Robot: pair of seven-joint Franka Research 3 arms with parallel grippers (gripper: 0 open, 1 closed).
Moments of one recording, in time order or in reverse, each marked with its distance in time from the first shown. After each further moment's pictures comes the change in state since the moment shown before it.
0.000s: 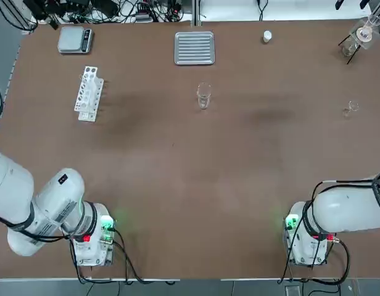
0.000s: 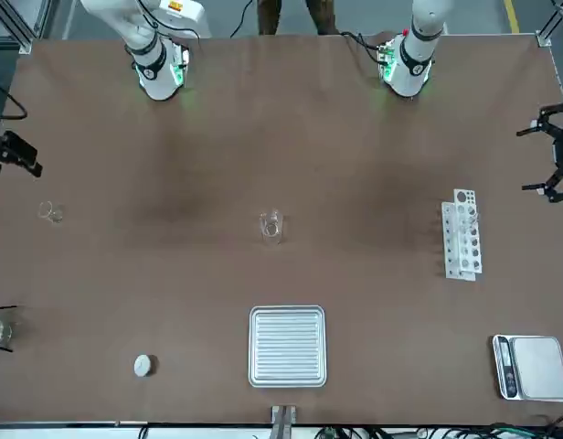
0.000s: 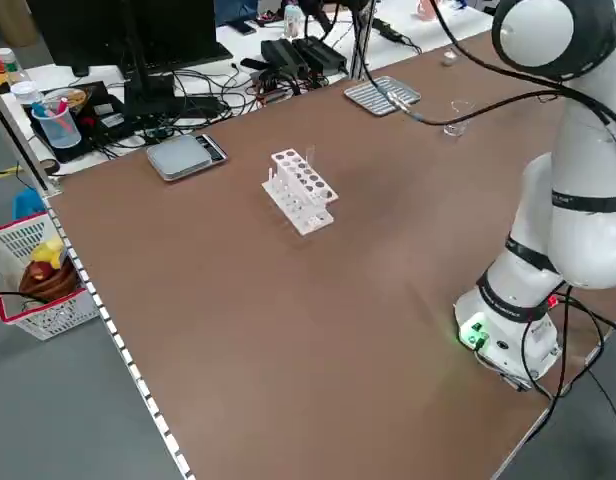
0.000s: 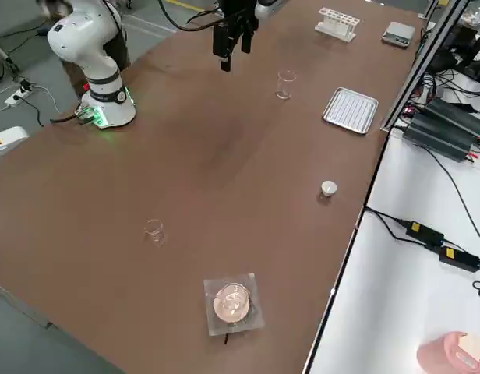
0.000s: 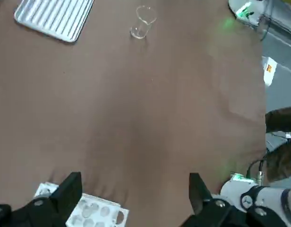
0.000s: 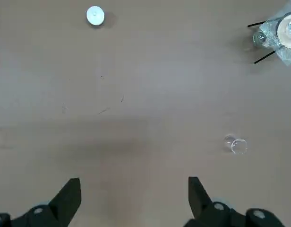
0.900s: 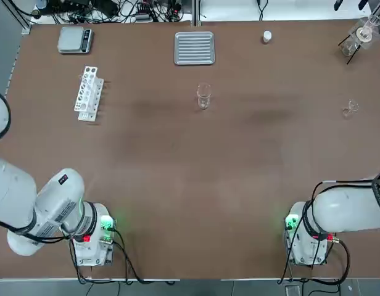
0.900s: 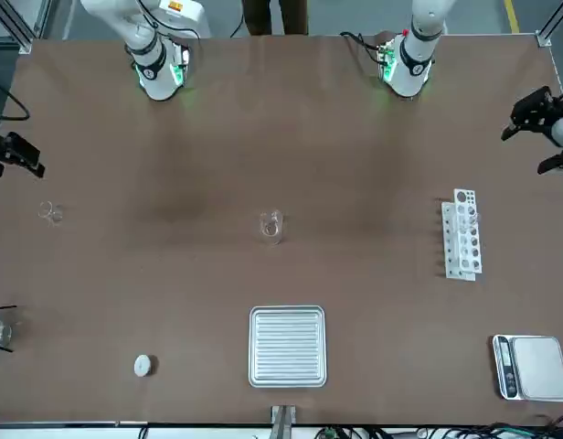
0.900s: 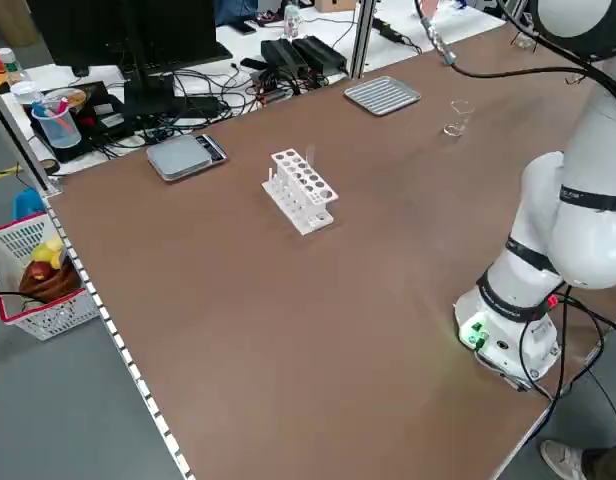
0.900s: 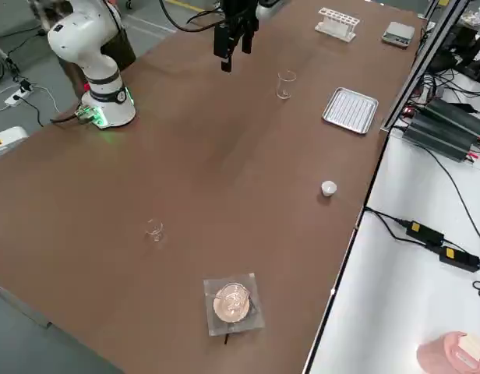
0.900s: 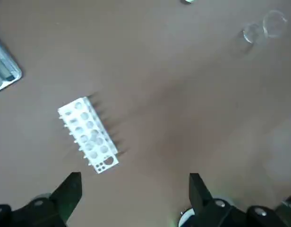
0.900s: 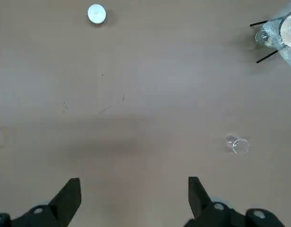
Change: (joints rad) left arm -0.008 -0.127 -0.130 0.025 0.258 0.093 -0.782; right arm 0.003 0.000 0.002 -0.006 0.001 0.001 -0.001
